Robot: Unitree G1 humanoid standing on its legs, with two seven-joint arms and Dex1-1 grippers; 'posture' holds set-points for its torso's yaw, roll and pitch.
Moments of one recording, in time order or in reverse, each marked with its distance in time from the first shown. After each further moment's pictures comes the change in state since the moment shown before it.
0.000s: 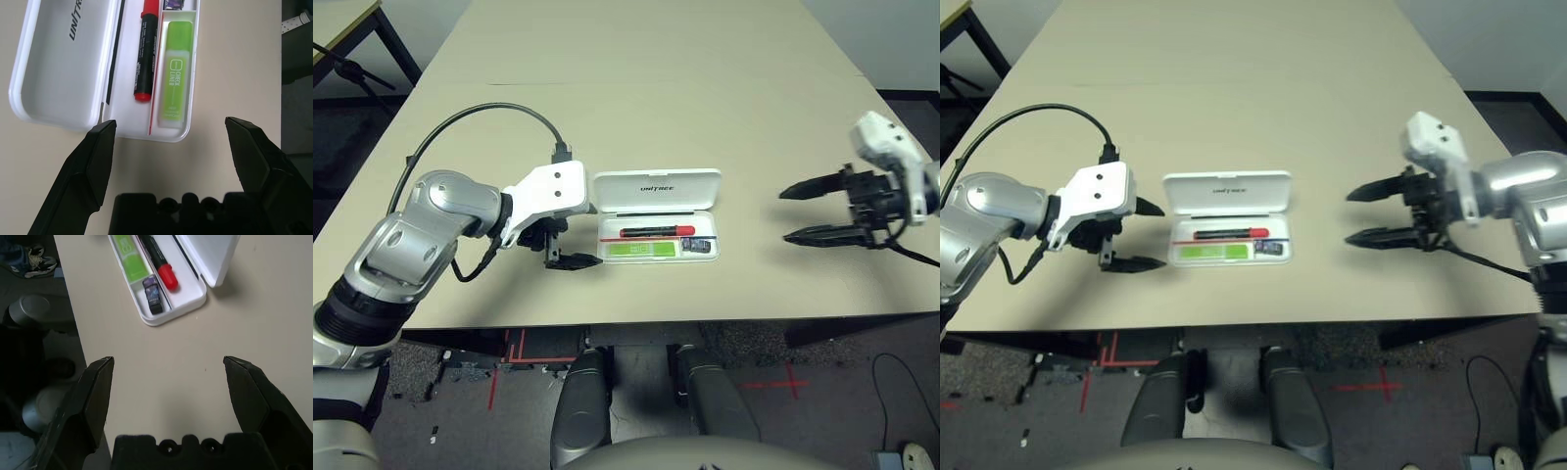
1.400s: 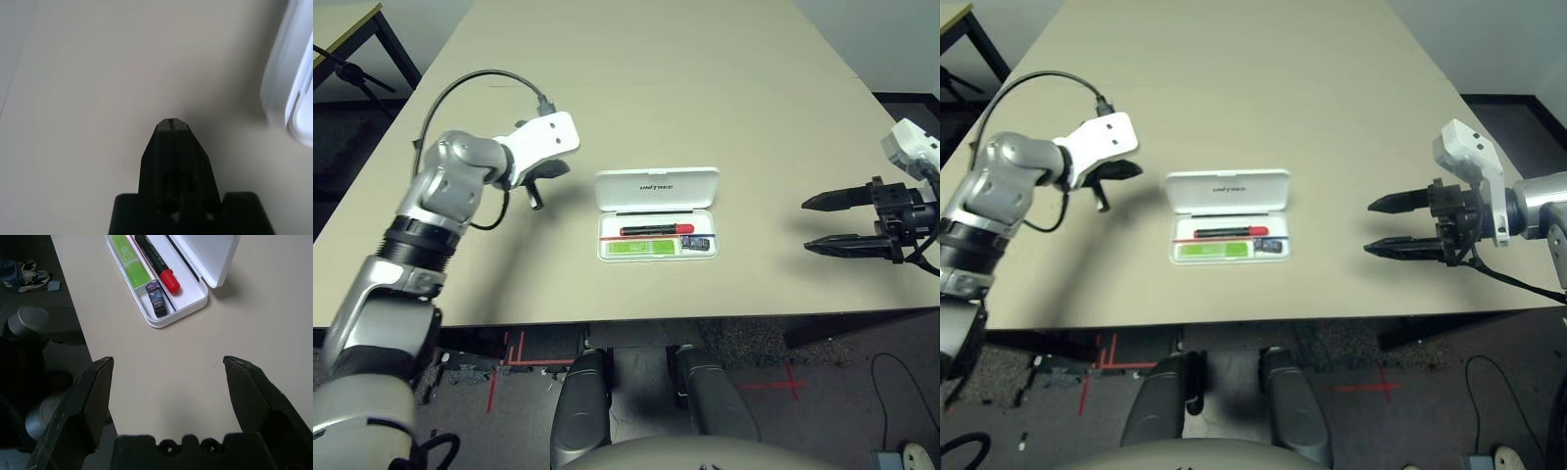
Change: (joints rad) left arm -0.293 -0.322 -0.034 0.735 0.376 -0.395 0.239; right arm 0.059 -0.011 -0.044 -0.063 0.065 0.029 -0.059
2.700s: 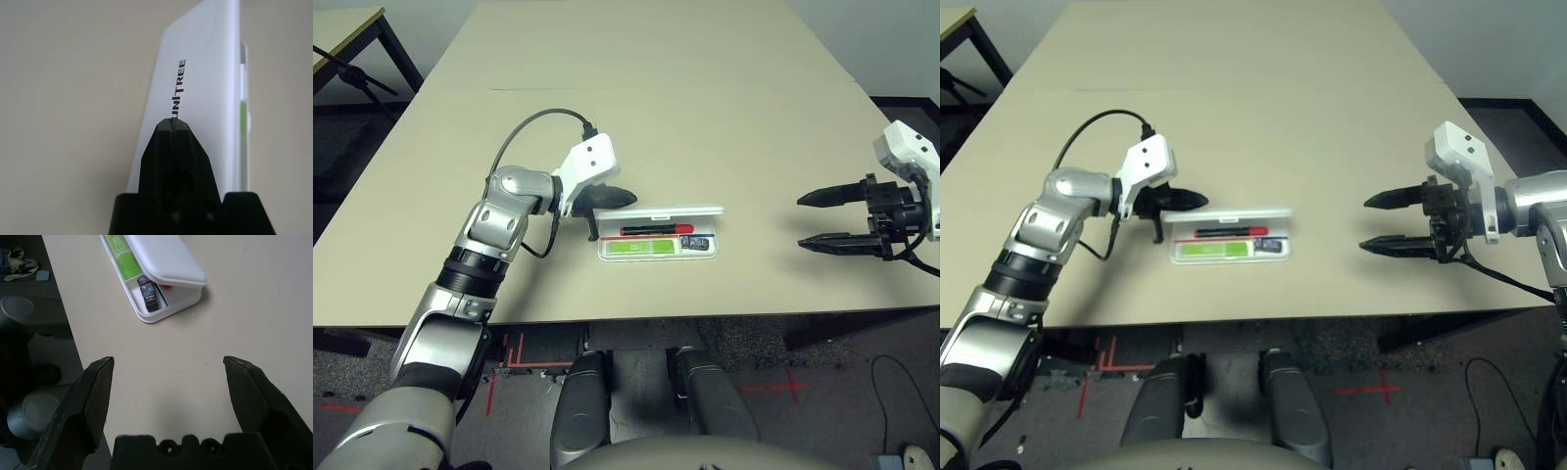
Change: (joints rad) left arm 0.201 -0.101 0.035 -0.296 -0.199 0.106 -0.203; right arm -0.011 0.027 0.039 0.054 -0.061 -0.083 -0.010
